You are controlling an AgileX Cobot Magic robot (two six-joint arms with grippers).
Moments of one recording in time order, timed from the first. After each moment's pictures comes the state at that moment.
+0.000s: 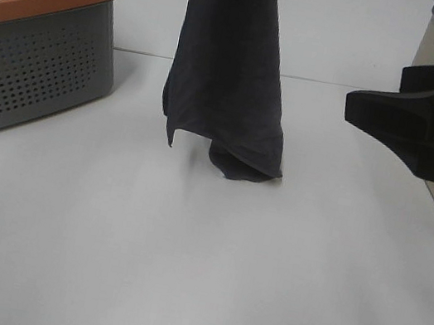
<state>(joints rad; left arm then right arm) -0.67 1.76 -1.83 0.30 0.49 -0.46 0.19 1.00 -0.52 1.43 0.46 -1.66</state>
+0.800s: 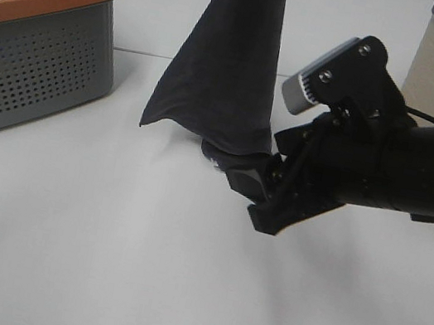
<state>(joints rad) -0.82 1.90 -1.87 0.80 0.59 -0.86 0.61 1.39 -0.60 1.73 0.11 -1.98</state>
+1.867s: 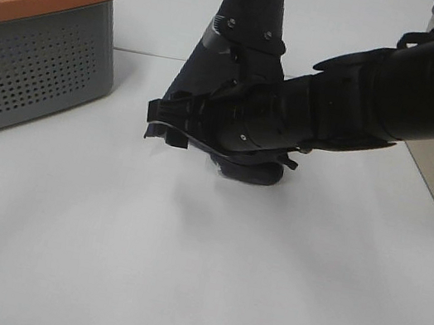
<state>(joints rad) -0.83 1.96 -1.88 0.77 0.66 -0.68 0.69 1.87 -1.02 1.74 0.01 -1.37</state>
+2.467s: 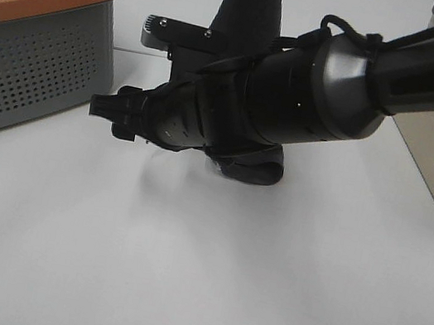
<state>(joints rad) -0.83 1.96 -1.88 0.77 0.68 -0.68 0.87 2.04 -1.24 1.75 -0.34 -1.23</state>
